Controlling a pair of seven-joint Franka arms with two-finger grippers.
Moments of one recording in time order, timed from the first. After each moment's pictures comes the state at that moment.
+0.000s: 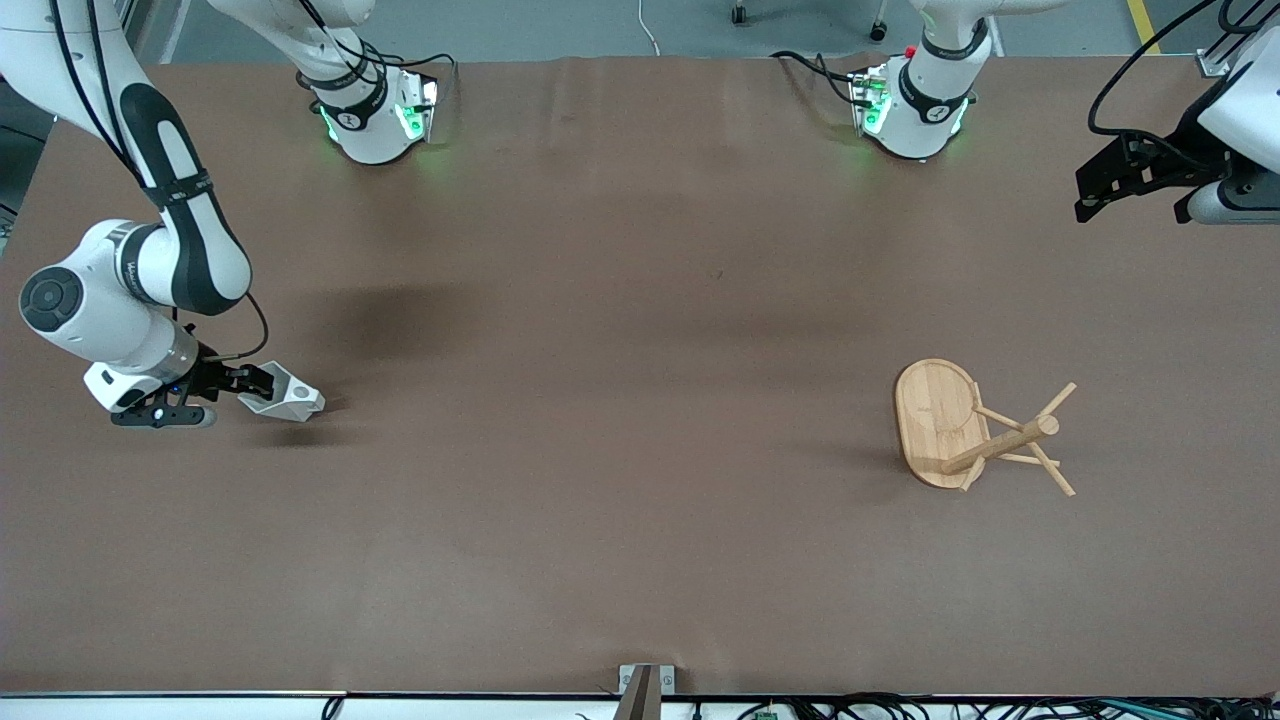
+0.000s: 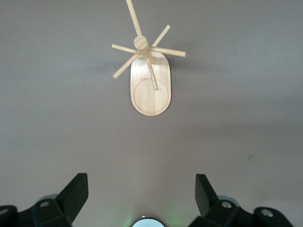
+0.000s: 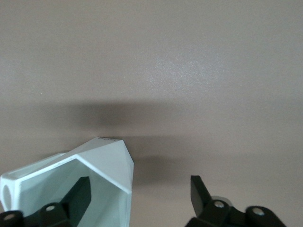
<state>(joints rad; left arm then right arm) 0.03 -0.04 -0.15 -1.49 0.02 1.43 -0.07 -0.13 0.35 -0.06 -2.15 0.00 2.52 -0.21</state>
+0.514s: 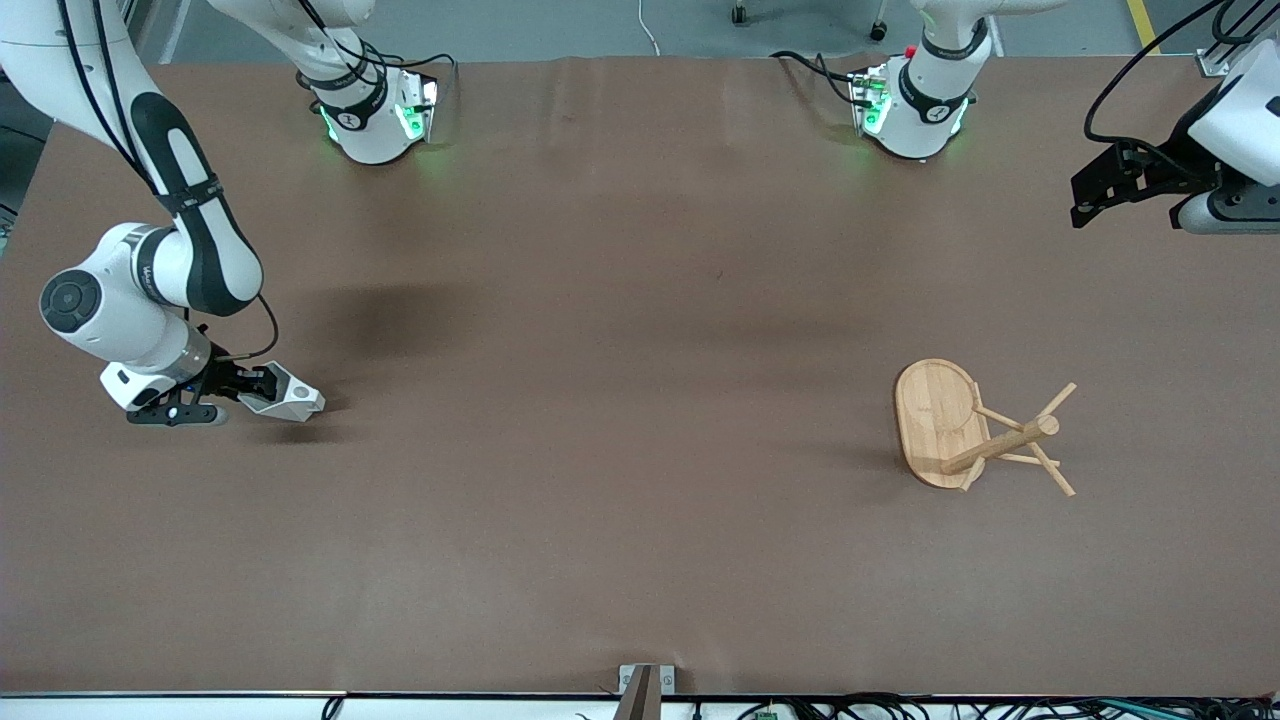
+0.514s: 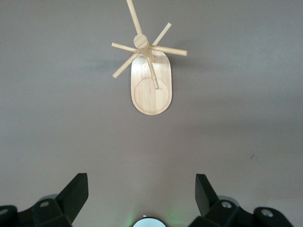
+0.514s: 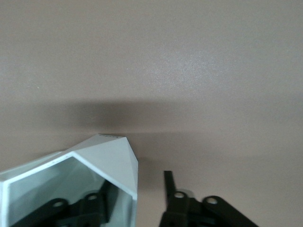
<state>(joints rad) 0.03 -0.03 -0.15 -1.49 0.03 1.43 -0.07 -0.13 0.36 -0.06 -2.17 0.03 2.54 -0.21</state>
